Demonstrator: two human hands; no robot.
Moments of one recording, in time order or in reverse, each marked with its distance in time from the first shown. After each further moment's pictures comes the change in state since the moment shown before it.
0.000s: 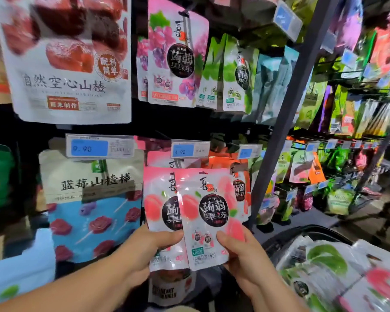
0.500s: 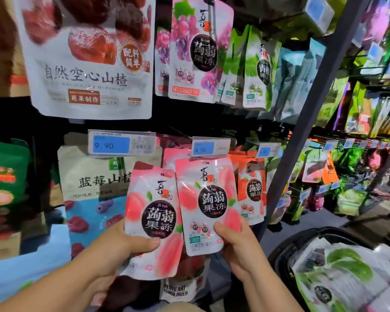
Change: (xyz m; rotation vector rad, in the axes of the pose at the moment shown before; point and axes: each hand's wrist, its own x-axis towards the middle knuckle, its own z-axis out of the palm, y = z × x) left_hand -0.010 0.014 -0.075 0.068 -0.012 0.083; right_hand 0.046 0.026 0.028 0.068 0.001 -0.040
